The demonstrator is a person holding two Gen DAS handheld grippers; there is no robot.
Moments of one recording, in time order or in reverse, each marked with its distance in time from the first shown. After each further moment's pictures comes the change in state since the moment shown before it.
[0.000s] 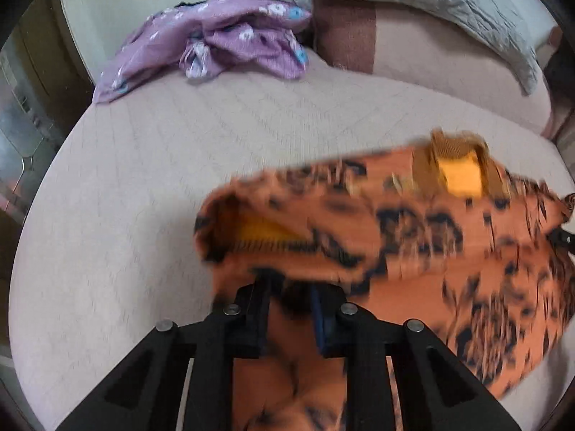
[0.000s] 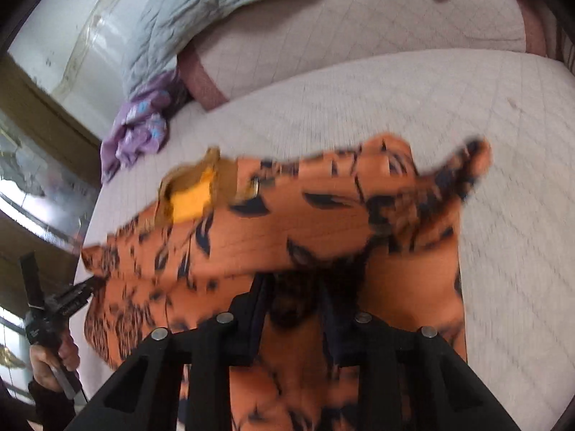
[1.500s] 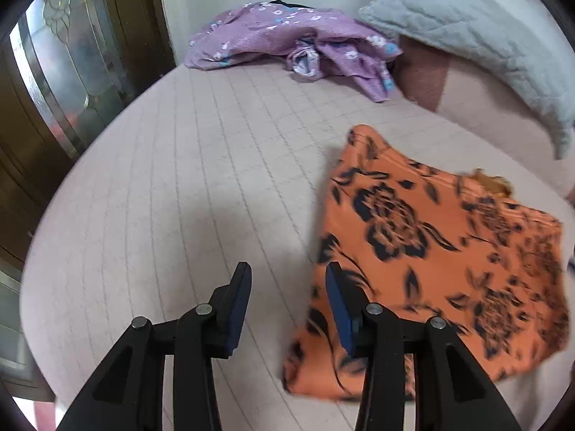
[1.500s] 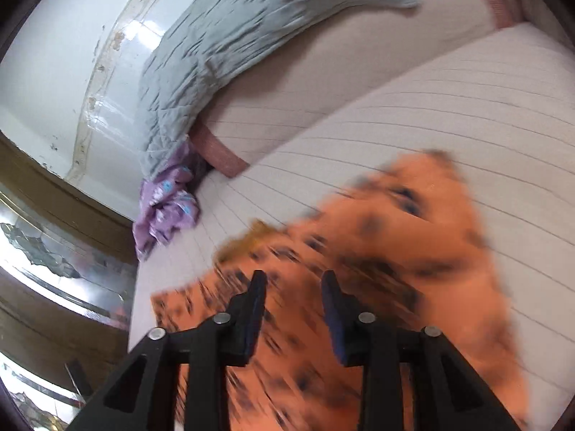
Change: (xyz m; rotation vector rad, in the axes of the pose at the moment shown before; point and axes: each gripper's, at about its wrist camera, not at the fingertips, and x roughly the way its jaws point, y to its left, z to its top) left arm -0.072 0.054 -0.055 -0.254 -0.015 0.092; right arm -0.051 0.004 0.000 0.246 -0.150 0.105
